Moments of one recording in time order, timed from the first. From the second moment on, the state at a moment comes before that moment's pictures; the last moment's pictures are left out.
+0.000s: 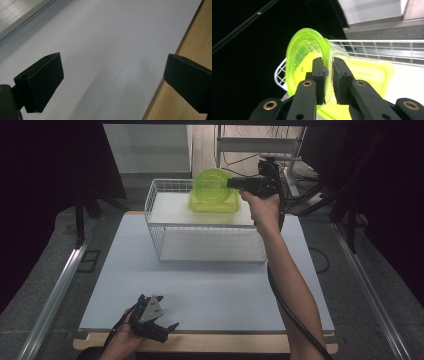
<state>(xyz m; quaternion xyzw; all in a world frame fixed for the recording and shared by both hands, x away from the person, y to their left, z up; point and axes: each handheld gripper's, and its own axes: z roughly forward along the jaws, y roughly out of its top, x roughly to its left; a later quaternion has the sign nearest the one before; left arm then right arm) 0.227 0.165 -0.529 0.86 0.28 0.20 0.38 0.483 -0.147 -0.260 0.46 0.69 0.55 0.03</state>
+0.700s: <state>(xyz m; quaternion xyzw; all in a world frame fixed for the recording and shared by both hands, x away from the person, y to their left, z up) 0.227 0.164 -0.530 0.87 0.27 0.20 0.37 0.490 -0.140 -0.261 0.48 0.71 0.51 0.05</state>
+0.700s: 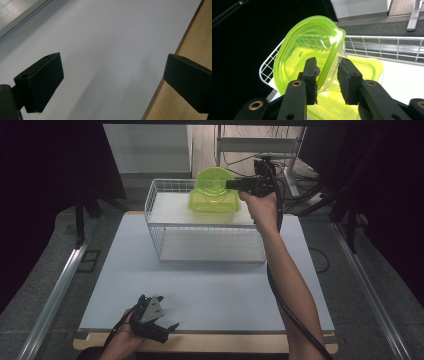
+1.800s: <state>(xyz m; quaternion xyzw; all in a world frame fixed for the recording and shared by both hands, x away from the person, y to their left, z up) 0.227 0.164 -0.531 0.87 0.27 0.19 0.37 0.486 -0.139 -0.261 0.44 0.73 0.51 0.11</state>
